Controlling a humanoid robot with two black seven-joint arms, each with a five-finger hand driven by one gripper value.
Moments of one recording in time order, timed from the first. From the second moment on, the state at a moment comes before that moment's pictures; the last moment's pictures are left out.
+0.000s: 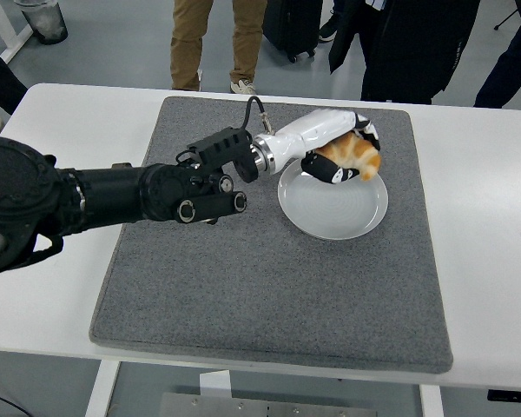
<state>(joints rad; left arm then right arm) -1.26 0.00 0.36 -0.72 0.70 0.43 -0.47 0.03 0.00 0.00 0.16 0.07 0.07 -0.03</state>
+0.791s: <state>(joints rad) -1.19 0.00 0.36 -0.67 0.73 0.43 -0.48 0.03 0.00 0.00 0.16 0.07 0.07 -0.03</state>
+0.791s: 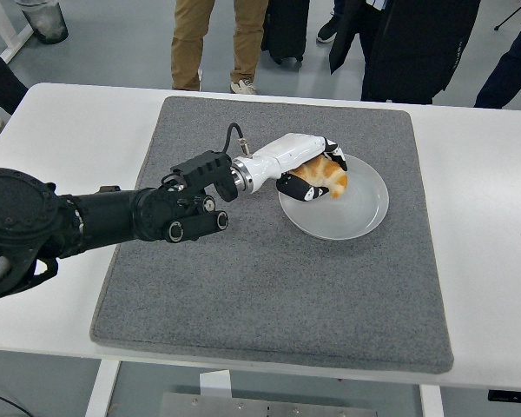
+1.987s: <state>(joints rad) -1.14 0.00 0.35 -0.67 0.71 0.43 -0.48 0.03 0.00 0.00 0.16 0.07 0.07 -0.03</state>
